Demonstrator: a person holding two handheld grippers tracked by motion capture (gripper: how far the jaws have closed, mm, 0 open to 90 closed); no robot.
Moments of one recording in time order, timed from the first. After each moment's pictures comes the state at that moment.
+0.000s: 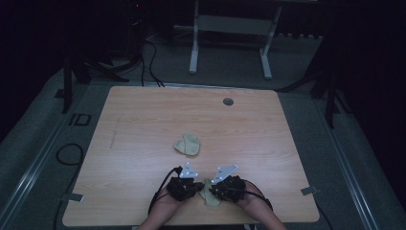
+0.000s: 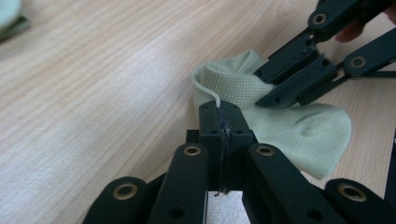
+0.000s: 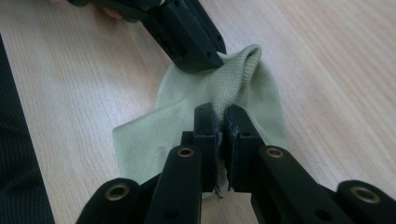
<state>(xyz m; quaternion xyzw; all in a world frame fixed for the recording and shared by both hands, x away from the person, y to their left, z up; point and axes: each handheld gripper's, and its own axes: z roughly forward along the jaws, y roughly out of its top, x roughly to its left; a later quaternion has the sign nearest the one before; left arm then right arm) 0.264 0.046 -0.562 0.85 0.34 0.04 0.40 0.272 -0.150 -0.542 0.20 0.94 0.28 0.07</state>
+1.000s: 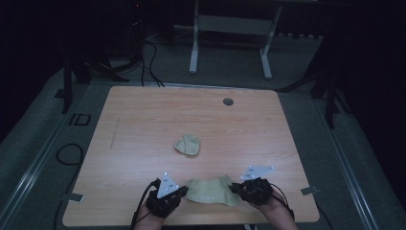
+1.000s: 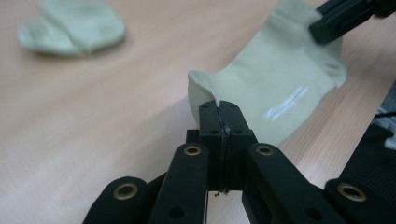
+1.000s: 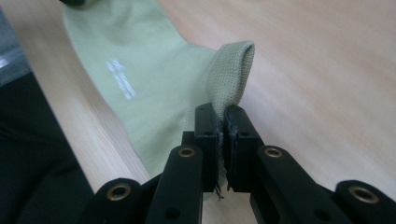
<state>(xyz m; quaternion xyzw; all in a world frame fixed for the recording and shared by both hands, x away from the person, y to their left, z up) 0.202 0.086 -0.538 0.80 0.40 0.13 0.42 0.255 -0.217 -0.517 0.30 0.89 0.34 0.08</state>
